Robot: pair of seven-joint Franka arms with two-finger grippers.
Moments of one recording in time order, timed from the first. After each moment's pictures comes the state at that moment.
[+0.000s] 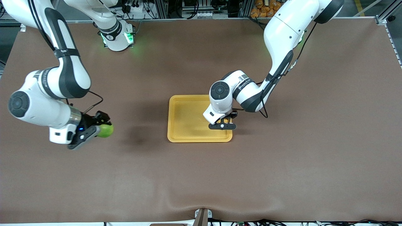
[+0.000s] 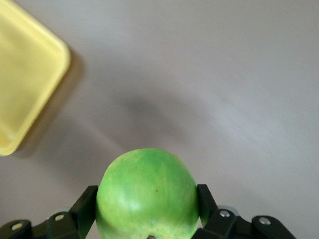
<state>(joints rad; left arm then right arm) -0.44 0.74 -0.31 -1.57 0.35 2.18 -0.85 0.04 0.36 0.10 -1.74 0.17 2.04 -0.67</state>
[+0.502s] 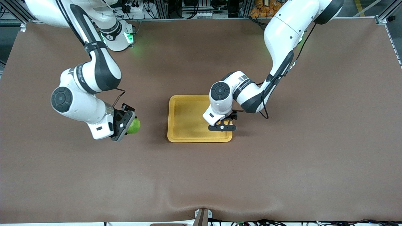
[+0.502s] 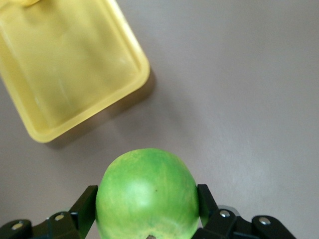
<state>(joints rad) -0.44 0.75 -0.31 -1.53 0.35 2.18 -0.85 0.17 0.37 0.12 -1.74 0.18 2.08 -0.94</state>
